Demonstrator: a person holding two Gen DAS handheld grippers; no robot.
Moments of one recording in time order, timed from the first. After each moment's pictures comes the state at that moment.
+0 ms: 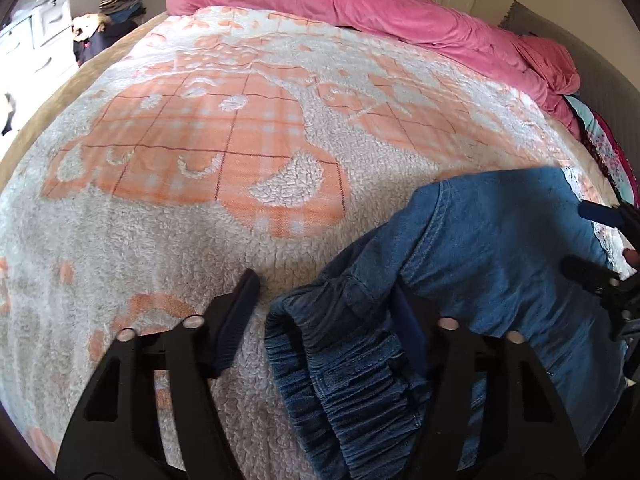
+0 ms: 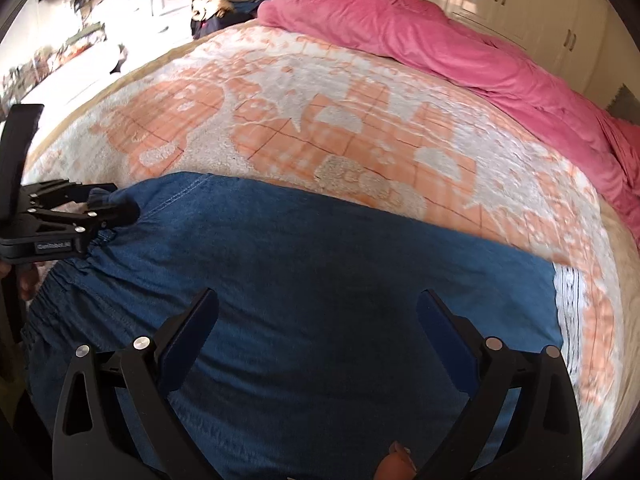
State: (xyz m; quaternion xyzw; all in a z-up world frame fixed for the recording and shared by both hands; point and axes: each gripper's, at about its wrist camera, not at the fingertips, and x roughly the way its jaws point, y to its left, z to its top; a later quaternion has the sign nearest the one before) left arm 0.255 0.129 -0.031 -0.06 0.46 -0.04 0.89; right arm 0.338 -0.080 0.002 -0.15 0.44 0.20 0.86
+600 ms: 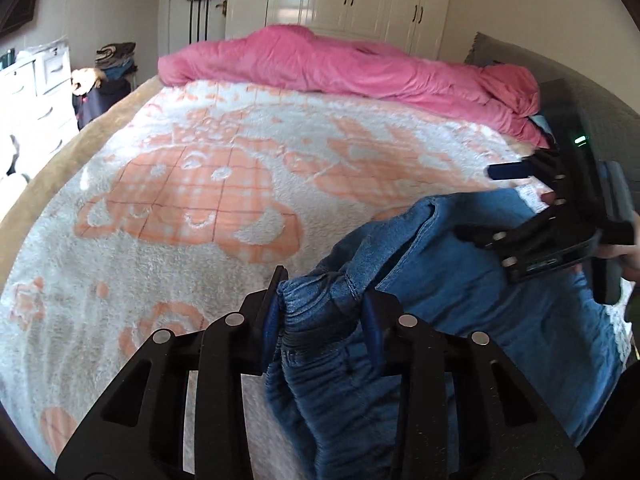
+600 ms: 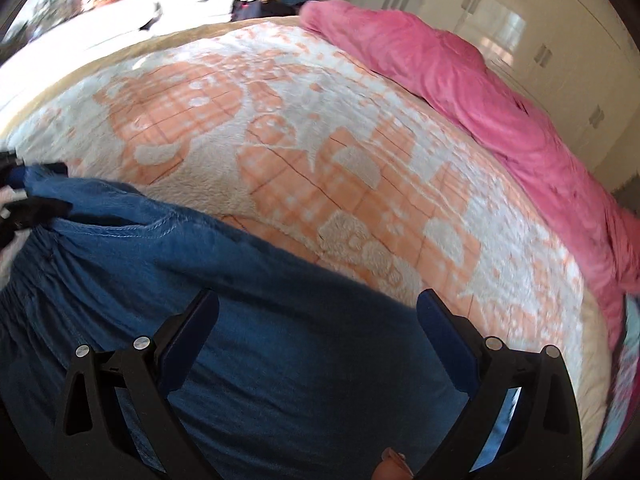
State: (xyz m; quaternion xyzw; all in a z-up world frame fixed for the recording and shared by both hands) left arm 0.198 0.110 0.016 -0.04 0.35 -0.06 0.93; right arm 0.366 -0.044 0.015 -0.28 0.40 0.23 0.84
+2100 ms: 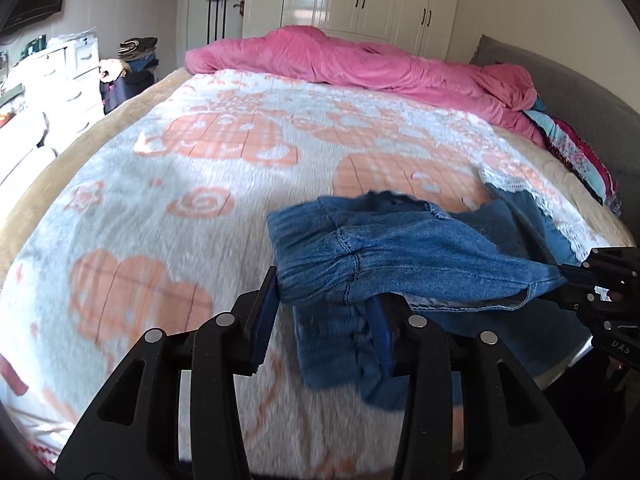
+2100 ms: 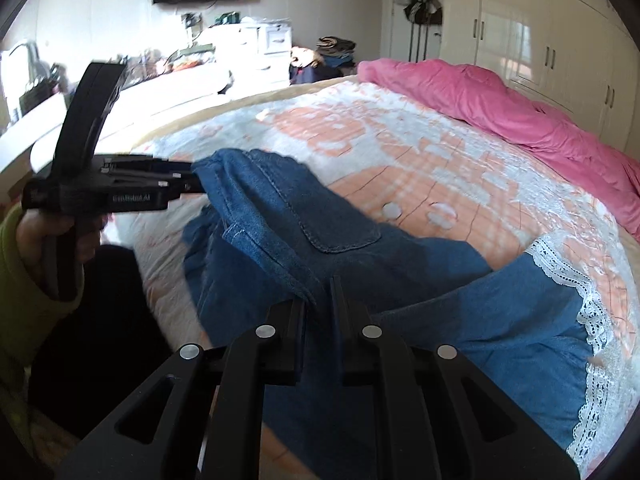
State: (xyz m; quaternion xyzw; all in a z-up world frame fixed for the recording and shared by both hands) left arm 0.053 0.094 0.014 -0.04 0.36 -0.03 0.93; right arm 0.113 -0.093 0.032 -0.14 0.33 0.34 0.87
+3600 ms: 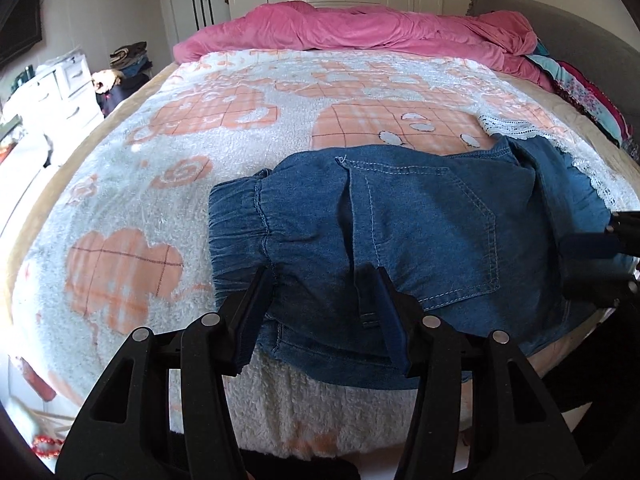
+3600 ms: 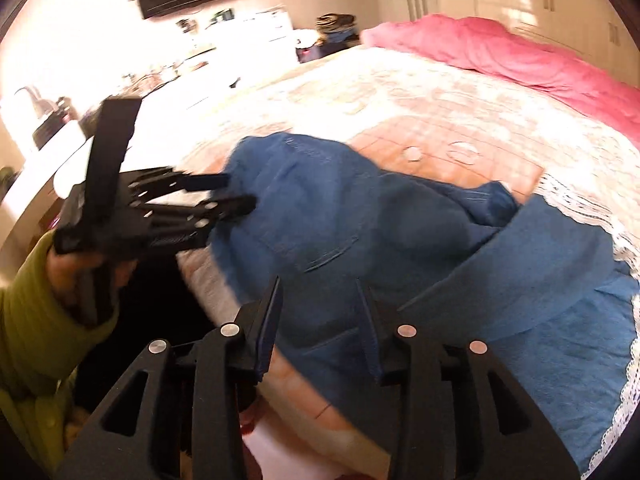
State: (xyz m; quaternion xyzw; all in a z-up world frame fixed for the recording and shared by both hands) left arm 0.047 0.048 -0.015 0.03 0.40 -0.01 0.92; right arm 0.109 -0.113 0.016 -0.05 0.40 0.37 0.84
